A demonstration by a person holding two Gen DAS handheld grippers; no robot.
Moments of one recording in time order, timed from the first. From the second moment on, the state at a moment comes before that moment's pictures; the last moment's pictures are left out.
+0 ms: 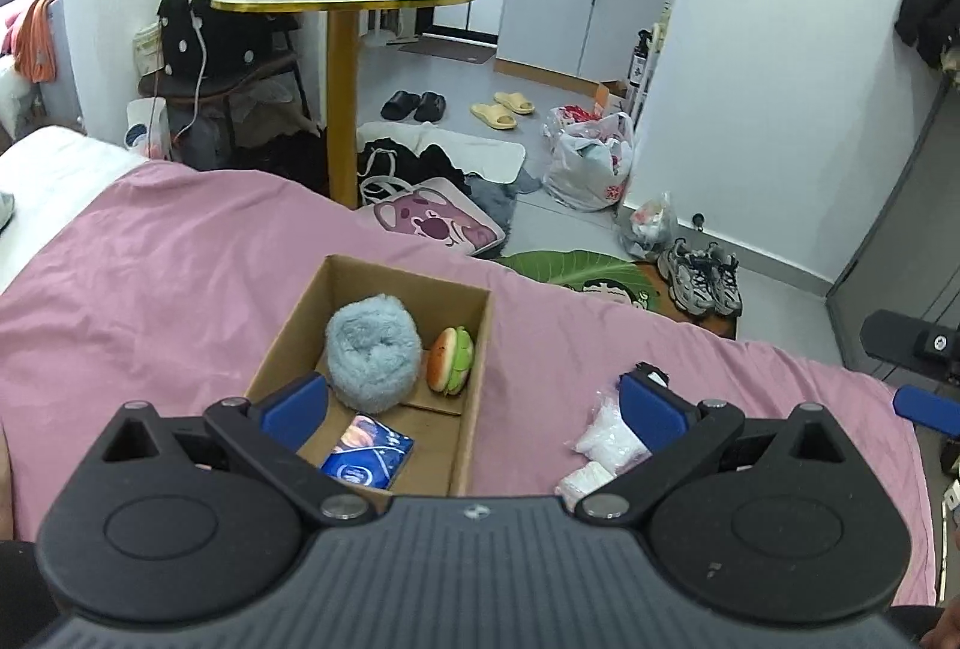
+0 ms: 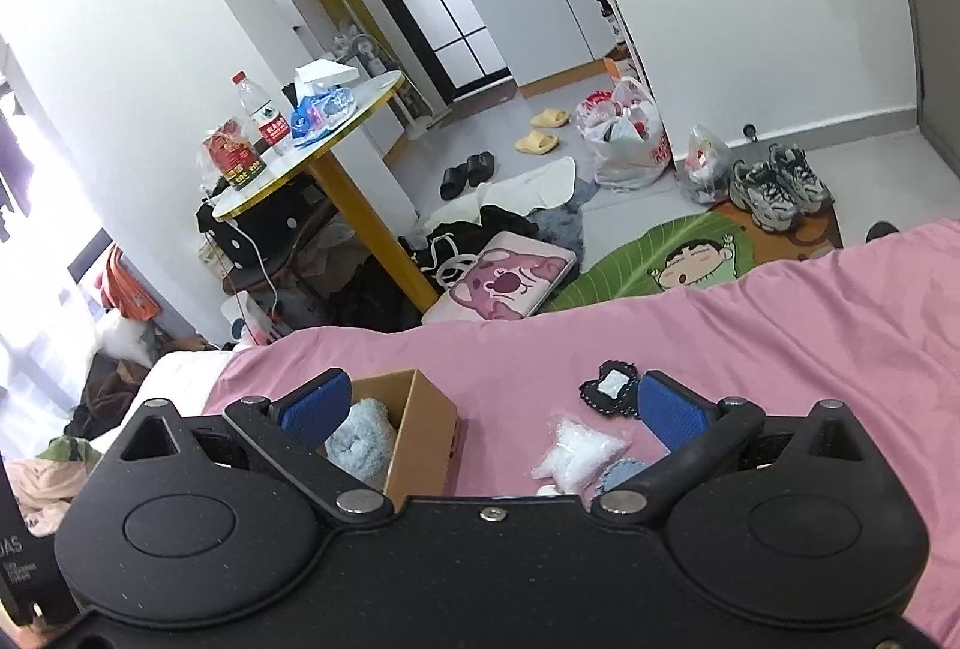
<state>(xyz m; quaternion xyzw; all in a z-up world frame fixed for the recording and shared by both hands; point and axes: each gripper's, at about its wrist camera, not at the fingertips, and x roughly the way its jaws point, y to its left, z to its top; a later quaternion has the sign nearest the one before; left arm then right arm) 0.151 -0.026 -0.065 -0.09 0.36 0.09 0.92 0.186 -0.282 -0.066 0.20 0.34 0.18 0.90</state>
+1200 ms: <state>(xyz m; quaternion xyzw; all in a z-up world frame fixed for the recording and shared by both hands) 0.172 -0.092 -0.123 -0.11 0.44 0.10 0.89 0.211 -0.321 -0.153 0.28 0.48 0.15 0.82</state>
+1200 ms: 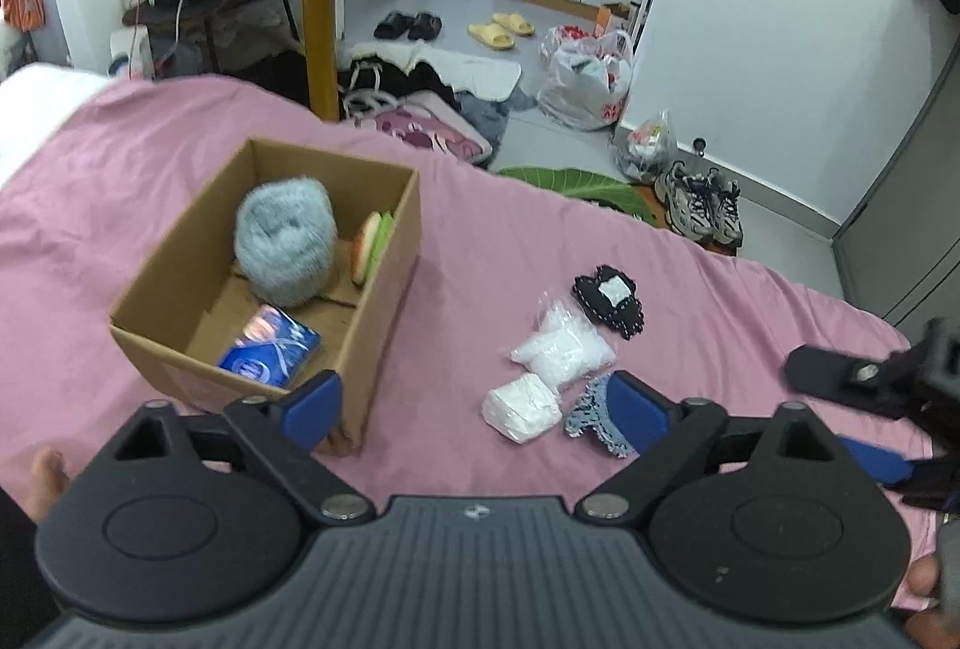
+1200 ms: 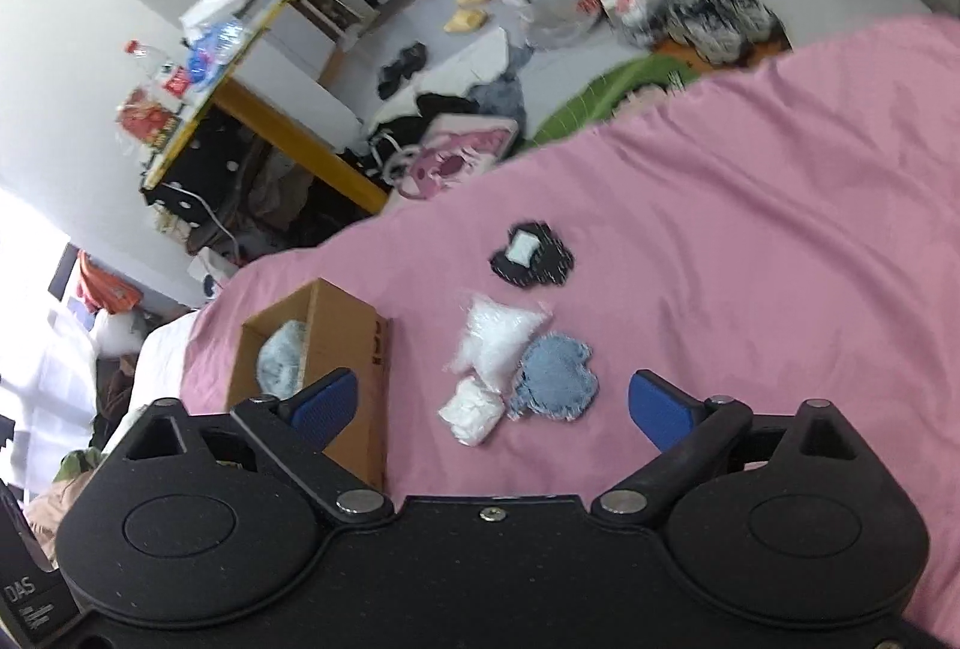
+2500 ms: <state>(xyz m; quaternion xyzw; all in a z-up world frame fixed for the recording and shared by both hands) 0.258 -0.078 -0.251 -0.27 0.53 0.11 0.80 0.282 -0.295 -0.267 0.32 0.59 0.09 0.73</state>
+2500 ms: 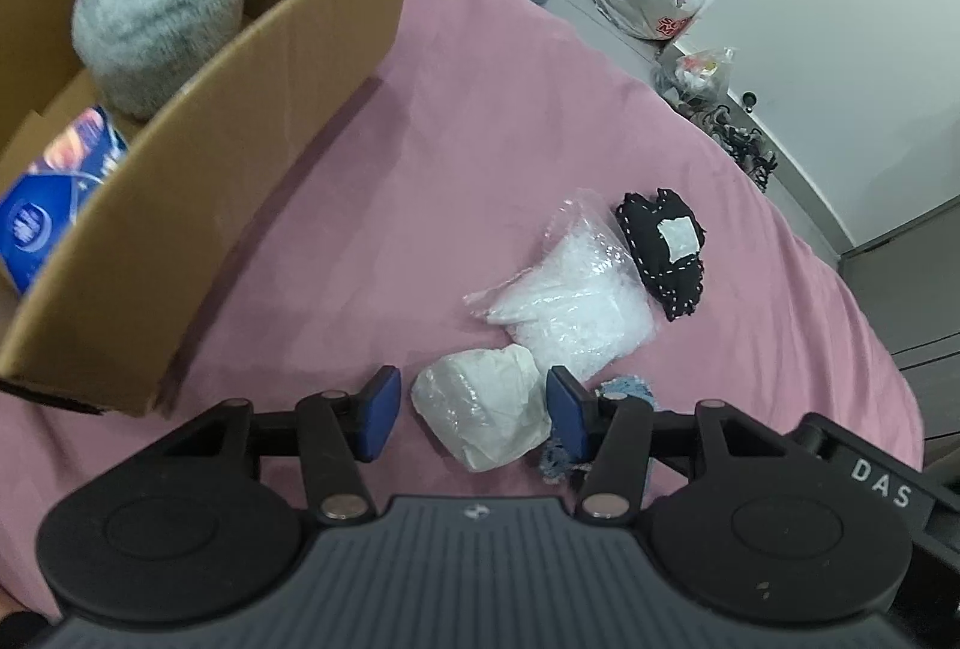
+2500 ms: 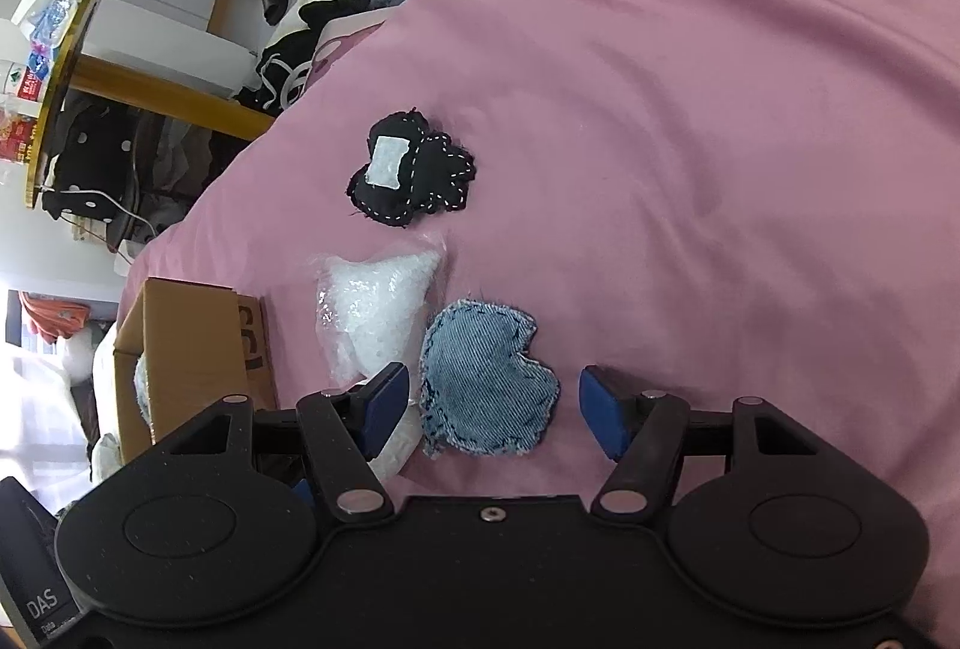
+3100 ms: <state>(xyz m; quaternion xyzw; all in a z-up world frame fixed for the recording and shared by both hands) 0.247 -0.072 -0.249 -0.30 0.52 0.11 0.79 0.275 -0.294 -0.264 0.31 0.59 0.09 0.74</state>
